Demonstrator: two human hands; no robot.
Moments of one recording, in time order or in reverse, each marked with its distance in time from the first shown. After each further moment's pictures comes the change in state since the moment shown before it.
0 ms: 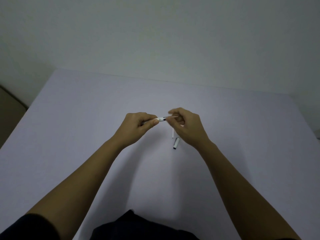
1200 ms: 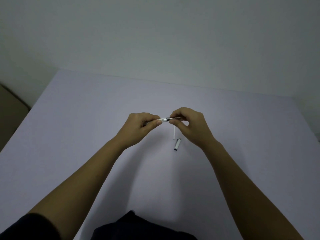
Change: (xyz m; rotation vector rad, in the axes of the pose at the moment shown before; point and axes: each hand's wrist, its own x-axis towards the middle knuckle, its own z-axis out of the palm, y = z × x) left_hand 0.000 0.002 0.000 -0.029 -0.011 0.034; right_hand 0.006 -0.003 -0.012 -0.139 -0.026 -0.226
